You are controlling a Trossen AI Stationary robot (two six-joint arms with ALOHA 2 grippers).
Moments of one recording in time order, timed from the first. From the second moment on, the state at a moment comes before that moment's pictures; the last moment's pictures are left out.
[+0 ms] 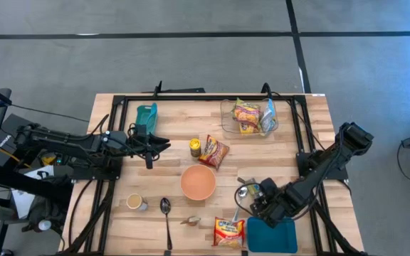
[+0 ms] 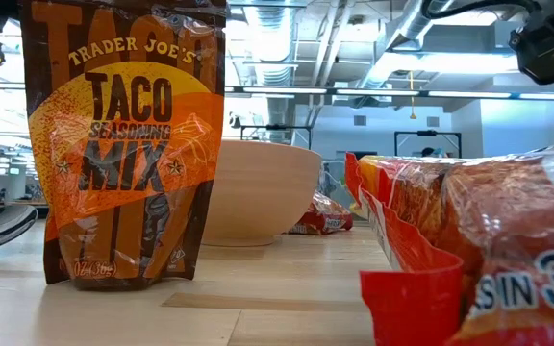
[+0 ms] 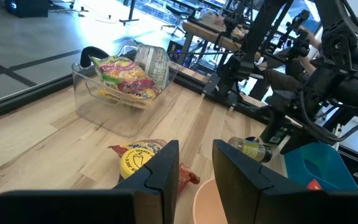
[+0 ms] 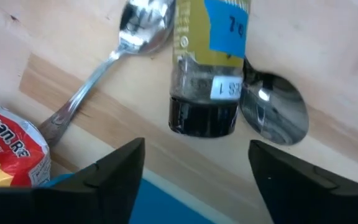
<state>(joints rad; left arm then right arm) -0.11 0.69 0.43 0.07 -0.37 -0.40 0.74 1.58 0.98 -0.83 0.24 1.80</state>
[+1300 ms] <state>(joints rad) -0.11 0.69 0.43 0.07 -0.40 -0.40 0.61 1.58 0.83 -0.69 0.26 1.67</state>
